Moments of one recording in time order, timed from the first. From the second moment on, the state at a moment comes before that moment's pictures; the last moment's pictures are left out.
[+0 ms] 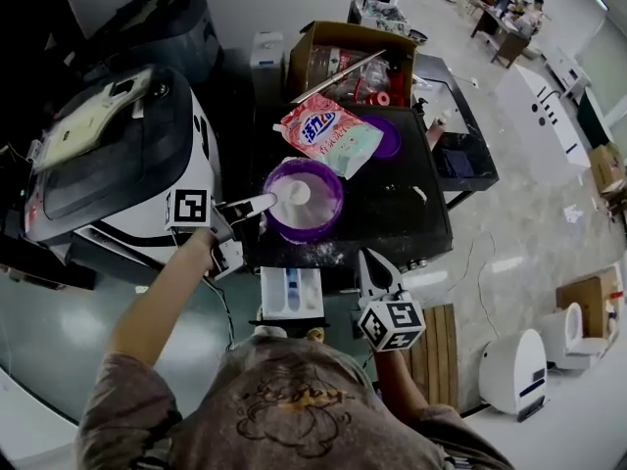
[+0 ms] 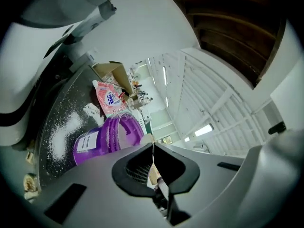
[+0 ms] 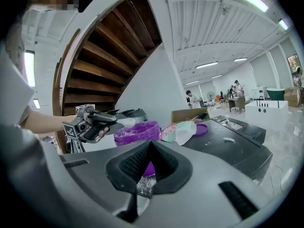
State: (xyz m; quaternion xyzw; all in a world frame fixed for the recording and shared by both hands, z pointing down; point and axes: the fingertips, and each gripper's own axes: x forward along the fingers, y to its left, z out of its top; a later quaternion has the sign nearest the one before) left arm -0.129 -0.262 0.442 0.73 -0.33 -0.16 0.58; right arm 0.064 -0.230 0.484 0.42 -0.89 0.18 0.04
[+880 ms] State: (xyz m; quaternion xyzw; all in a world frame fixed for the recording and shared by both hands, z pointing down) left arm -0.133 -0.193 0.431 0.71 -0.34 -0.25 0.57; right arm 0.050 -0.194 0.485 0.39 -0.91 0.16 0.05
